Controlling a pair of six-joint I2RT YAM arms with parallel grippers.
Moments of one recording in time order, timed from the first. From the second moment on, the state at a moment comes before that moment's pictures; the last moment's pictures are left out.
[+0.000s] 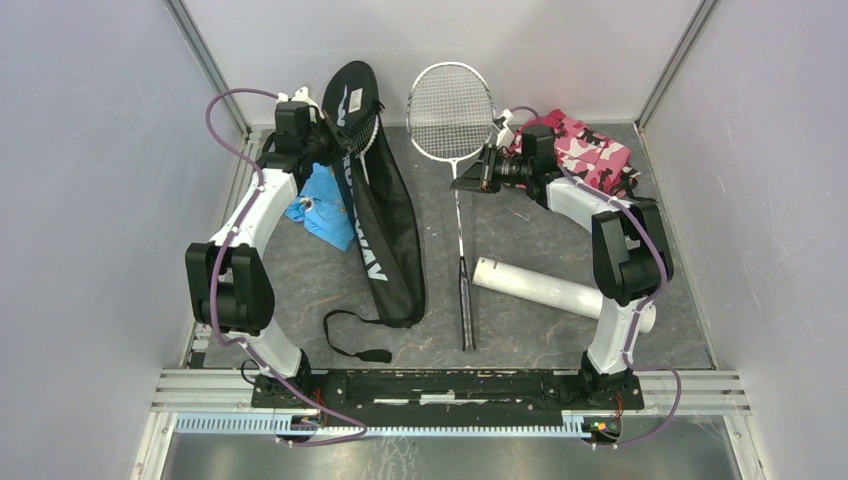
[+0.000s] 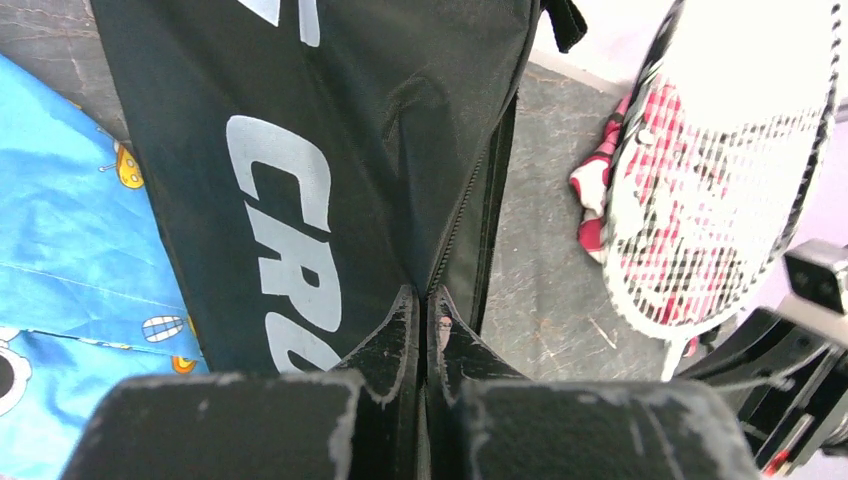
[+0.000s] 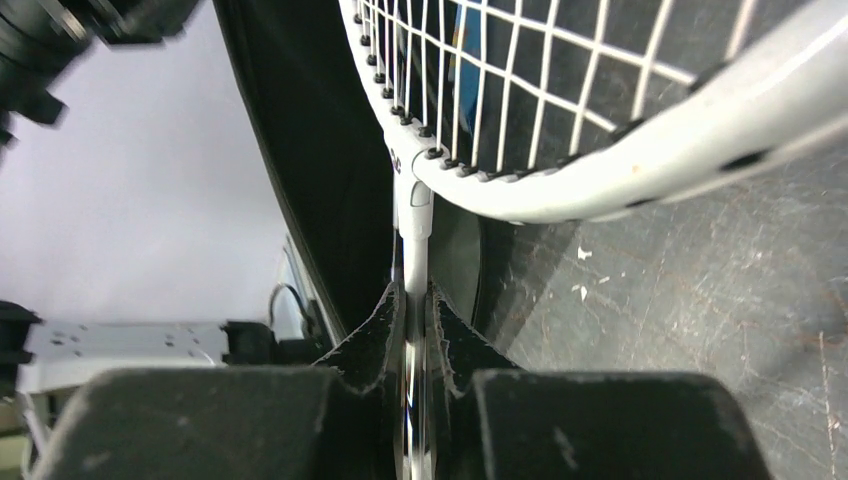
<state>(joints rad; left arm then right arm) -0.10 1.68 1.43 -0.23 0.21 -0.53 0.26 1.93 1.32 0.20 -0.88 0.72</state>
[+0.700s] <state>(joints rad) -0.10 1.68 1.37 -0.16 0.23 -0.56 0.44 1.85 1.28 -0.23 -0.82 0.30</state>
